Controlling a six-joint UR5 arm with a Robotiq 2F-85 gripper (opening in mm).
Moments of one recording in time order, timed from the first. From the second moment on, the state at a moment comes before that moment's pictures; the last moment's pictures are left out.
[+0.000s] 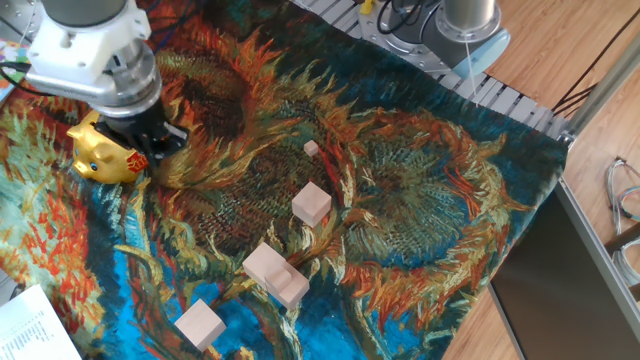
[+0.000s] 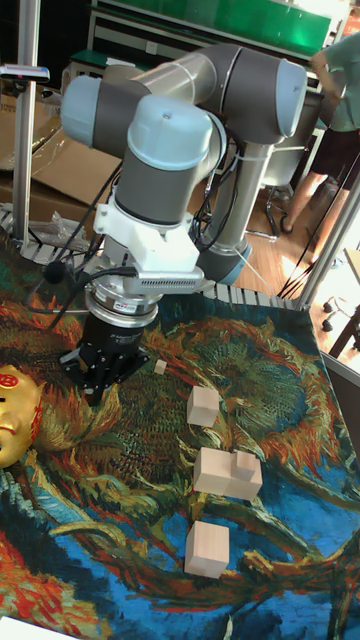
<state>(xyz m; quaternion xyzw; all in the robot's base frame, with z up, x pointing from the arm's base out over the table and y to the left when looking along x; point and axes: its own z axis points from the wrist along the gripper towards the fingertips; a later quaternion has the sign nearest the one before) 0.622 -0.113 0.135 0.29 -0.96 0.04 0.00</state>
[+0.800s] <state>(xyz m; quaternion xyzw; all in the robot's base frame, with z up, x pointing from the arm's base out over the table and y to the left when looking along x) 0.615 -0.127 0.135 0.34 -0.94 0.02 0.02</state>
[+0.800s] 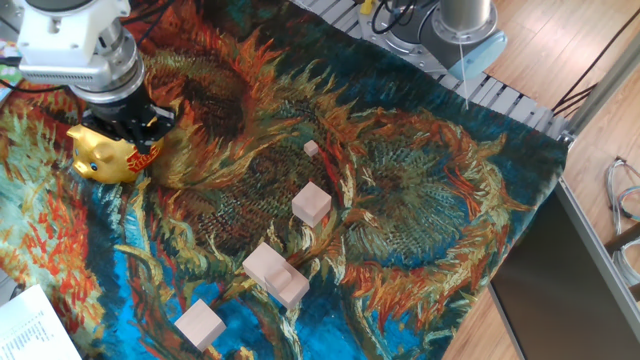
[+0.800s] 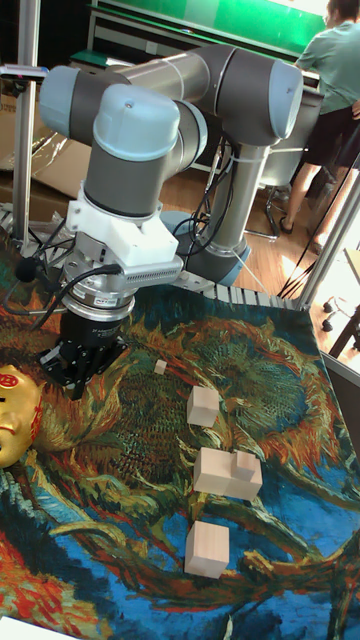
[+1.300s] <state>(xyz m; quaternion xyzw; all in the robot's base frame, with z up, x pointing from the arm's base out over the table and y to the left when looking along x) 0.616 -0.132 0.136 0.32 -0.95 0.03 0.02</state>
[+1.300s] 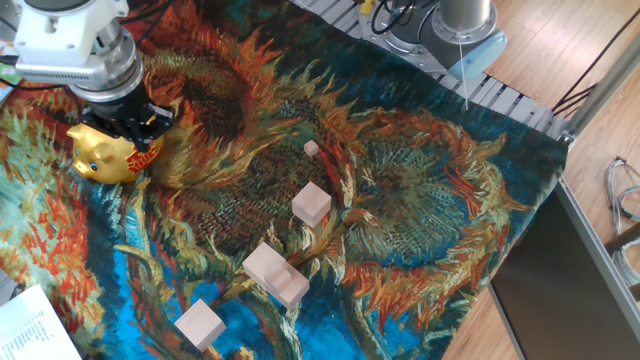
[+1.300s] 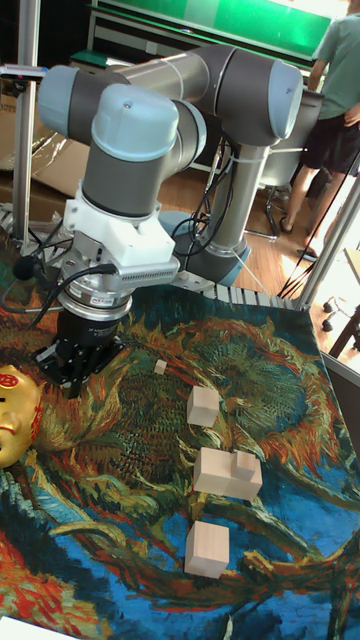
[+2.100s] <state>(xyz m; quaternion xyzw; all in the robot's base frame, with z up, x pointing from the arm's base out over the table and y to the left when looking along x) 0.616 -0.164 0.135 0.39 -0.92 0.03 0.01</state>
